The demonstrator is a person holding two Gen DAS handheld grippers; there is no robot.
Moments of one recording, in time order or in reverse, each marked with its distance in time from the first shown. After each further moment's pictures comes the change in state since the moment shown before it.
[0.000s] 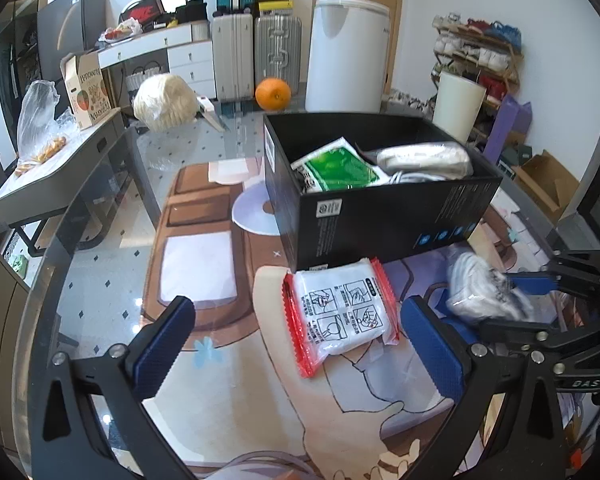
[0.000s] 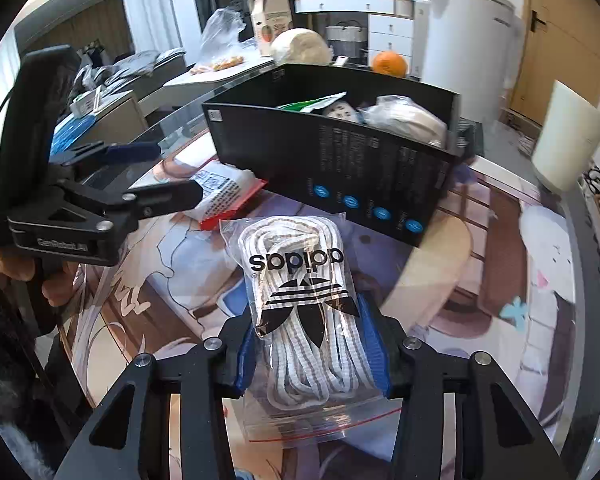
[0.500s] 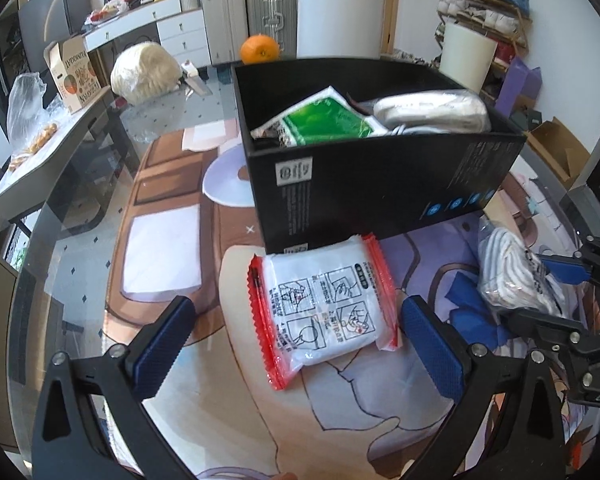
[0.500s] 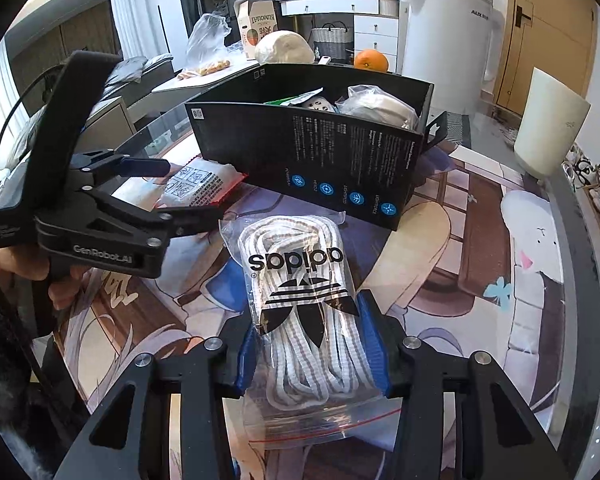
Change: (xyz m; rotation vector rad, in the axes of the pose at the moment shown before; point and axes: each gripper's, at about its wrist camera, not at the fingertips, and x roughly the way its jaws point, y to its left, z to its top) left arm 0.032 -0.019 0.004 0.031 0.148 0.029; right arm -0.010 -0.006 -0.014 0.022 -0.010 -0.027
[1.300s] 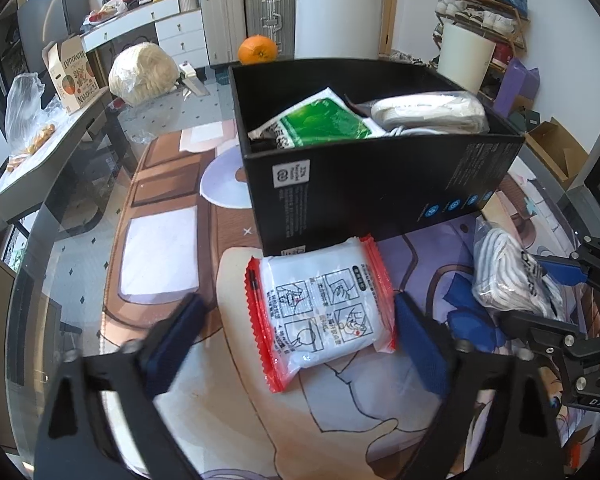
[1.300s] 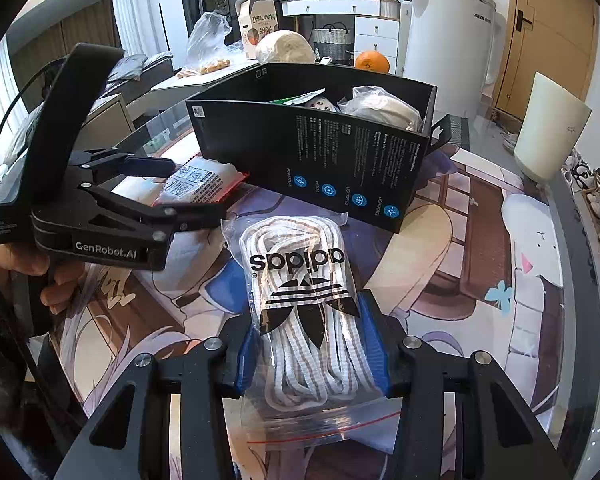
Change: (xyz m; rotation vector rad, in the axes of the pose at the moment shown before) left arm -0.002 0.001 0.001 0.004 -0.021 -0.015; right arm 0.004 0.002 0.003 -0.007 0.000 -0.008
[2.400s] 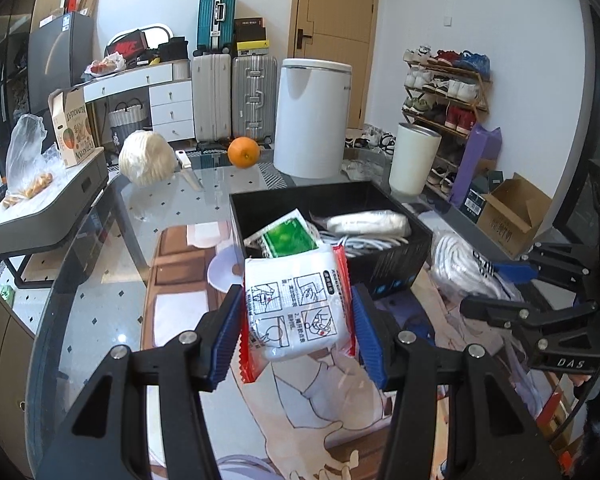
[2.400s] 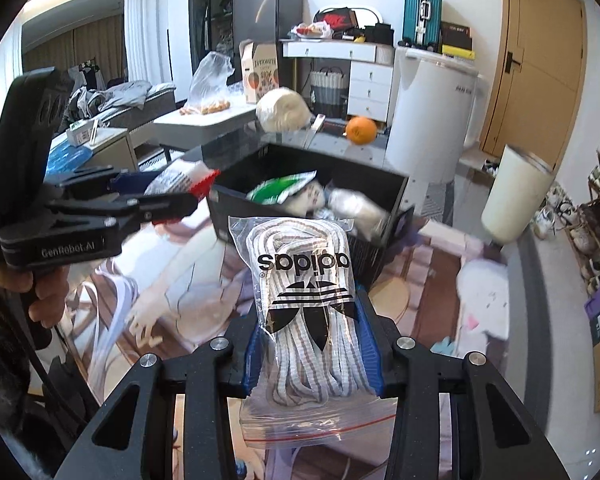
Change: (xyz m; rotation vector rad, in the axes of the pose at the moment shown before) left arm -0.083 0.003 0.009 -0.001 -0.286 -0.098; right arm -0.054 -0.003 0.032 -0.044 -0.163 -0.053
